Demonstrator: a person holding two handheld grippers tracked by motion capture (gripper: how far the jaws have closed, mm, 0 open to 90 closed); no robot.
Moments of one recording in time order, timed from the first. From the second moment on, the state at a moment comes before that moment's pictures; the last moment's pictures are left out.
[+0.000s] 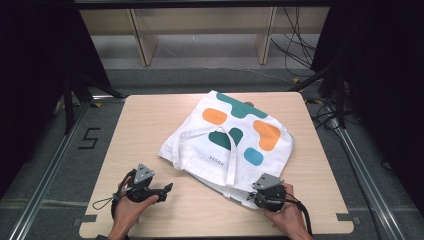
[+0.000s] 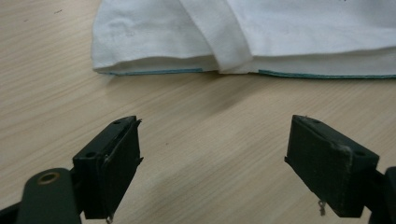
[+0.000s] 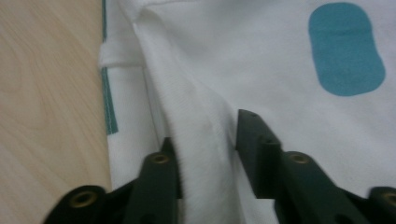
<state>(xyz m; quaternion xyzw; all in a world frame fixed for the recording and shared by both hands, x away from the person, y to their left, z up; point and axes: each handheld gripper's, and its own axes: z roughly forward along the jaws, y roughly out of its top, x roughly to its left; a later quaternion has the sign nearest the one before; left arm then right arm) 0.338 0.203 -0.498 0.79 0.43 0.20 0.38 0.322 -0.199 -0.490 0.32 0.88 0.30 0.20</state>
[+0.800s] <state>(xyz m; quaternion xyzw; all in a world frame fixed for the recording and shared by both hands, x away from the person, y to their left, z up) 0.393 0.172 -0.509 0.79 0.42 0.29 0.33 0.321 -0.250 -0.457 0.36 0.81 0.41 0.20</state>
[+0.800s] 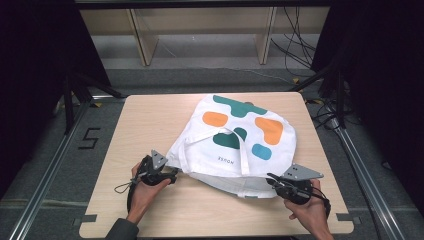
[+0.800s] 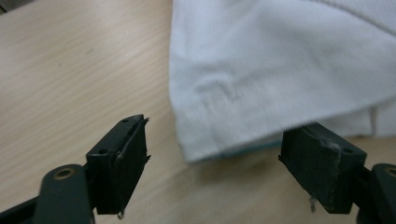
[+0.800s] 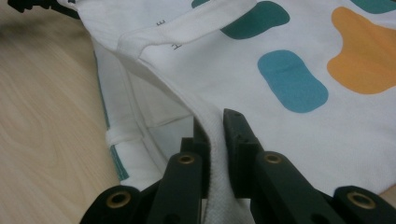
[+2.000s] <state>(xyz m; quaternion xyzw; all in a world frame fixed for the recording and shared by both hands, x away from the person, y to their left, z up) 0.331 0.135 -0.489 0.84 0.28 0.32 0.34 0.331 -0.289 -0.468 0.38 0.82 0.38 0.20</state>
